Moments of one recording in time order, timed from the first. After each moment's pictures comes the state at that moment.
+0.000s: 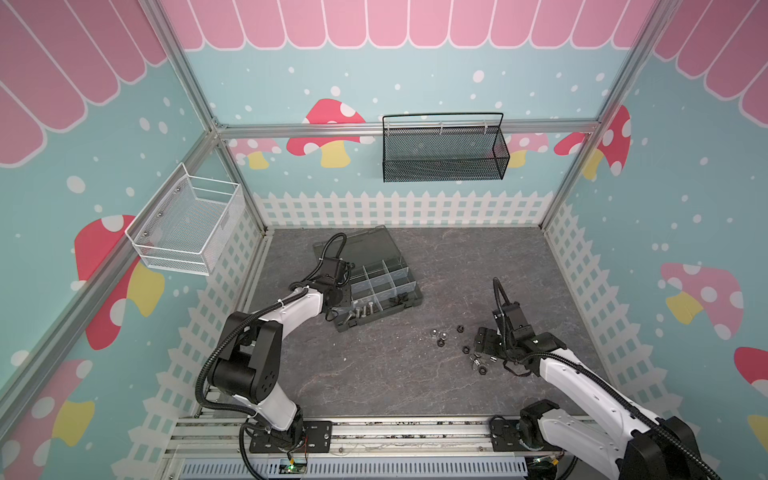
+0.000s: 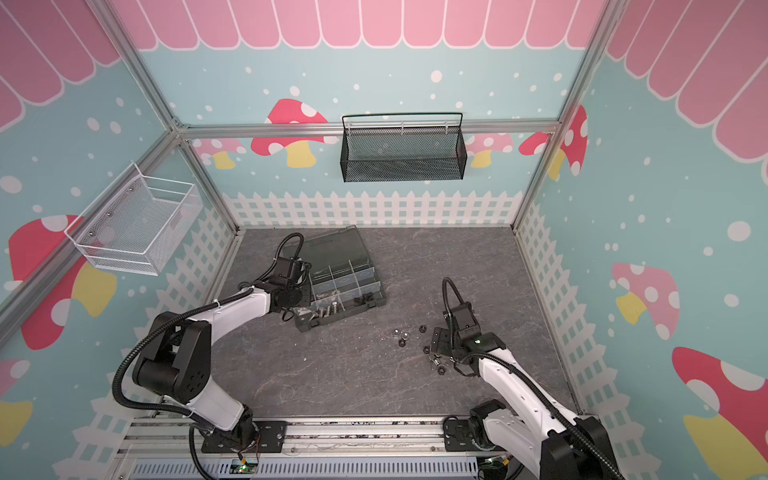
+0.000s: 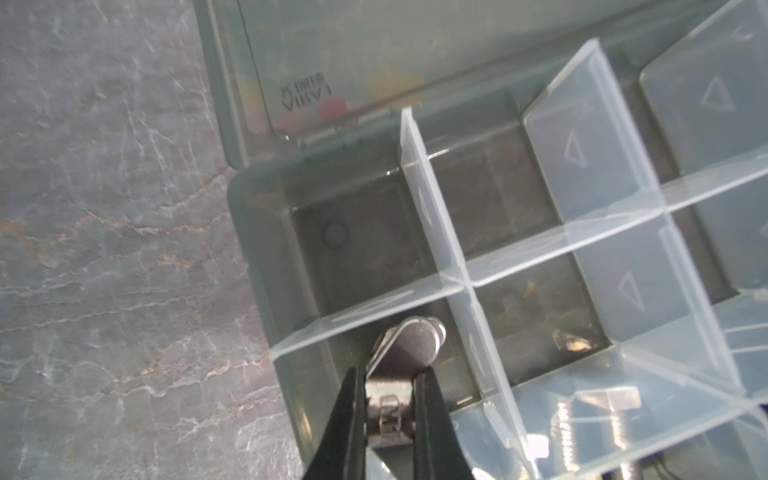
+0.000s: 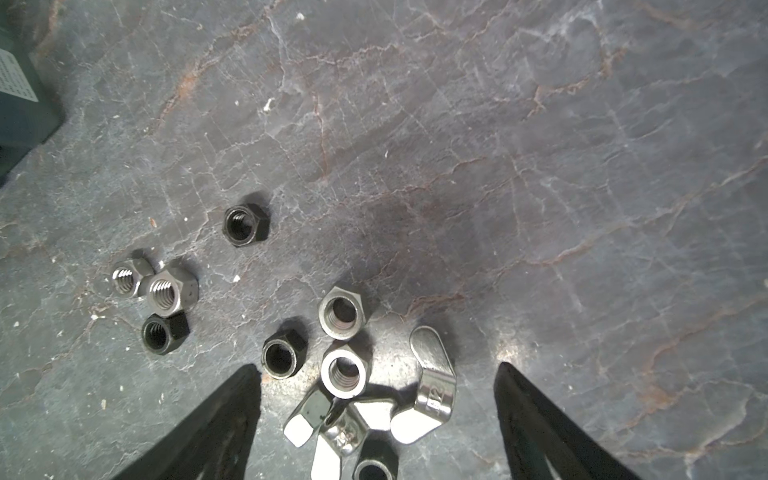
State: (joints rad) left arm -0.26 1.64 0.98 -0.36 -0.14 -0.25; right arm 0.36 1.00 0.53 -0.63 0.09 0.59
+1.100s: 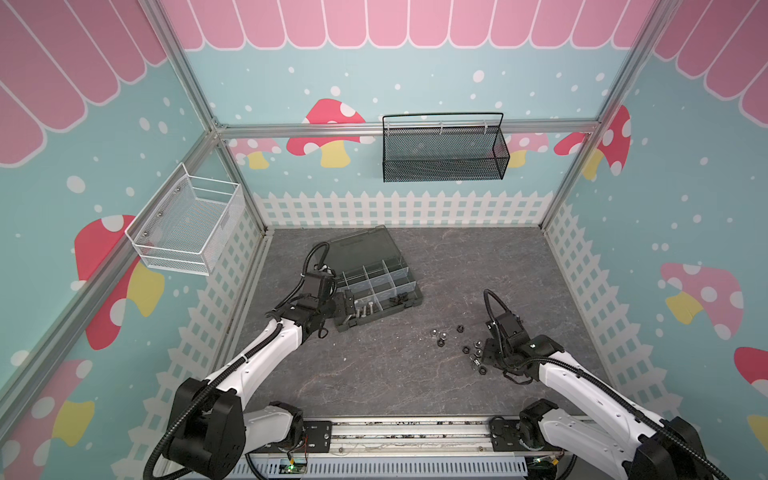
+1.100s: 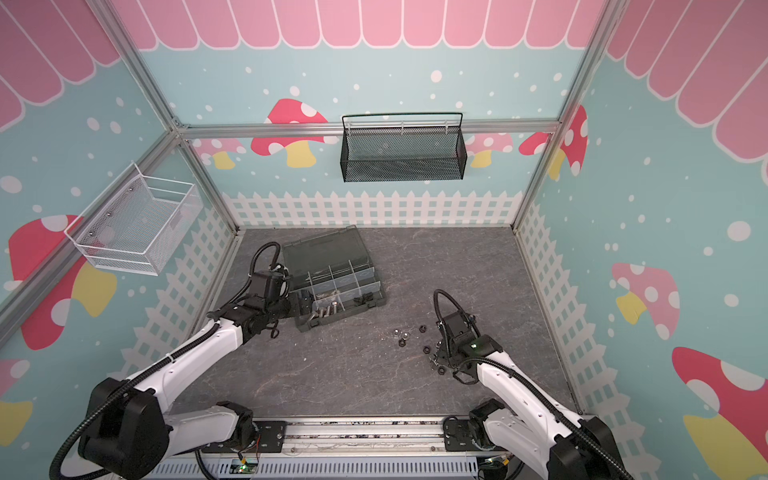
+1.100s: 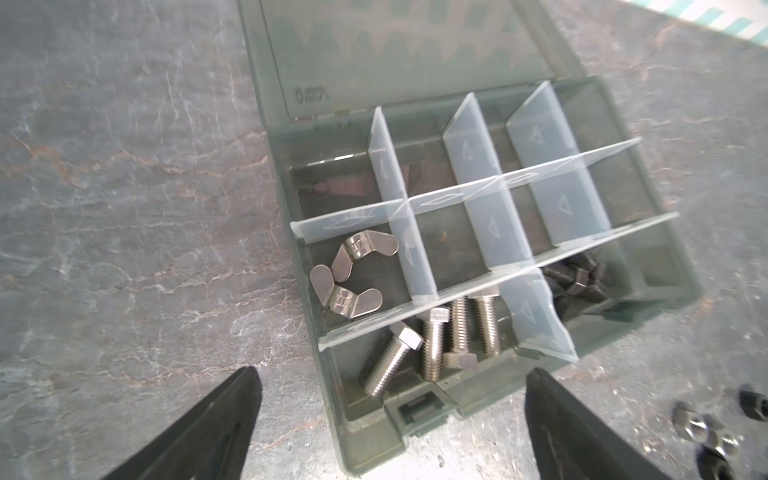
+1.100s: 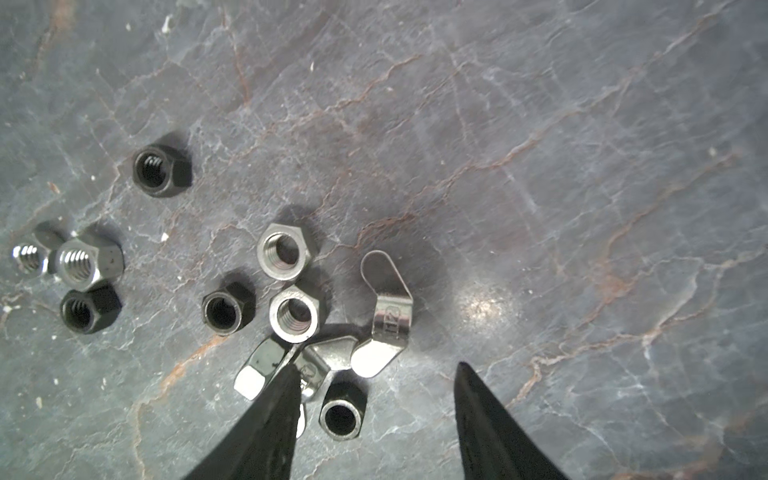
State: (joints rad) left arm -0.30 1.22 0.78 -0.38 -0.06 -0.41; right arm 0.44 0.96 0.53 -0.80 0.18 0.78
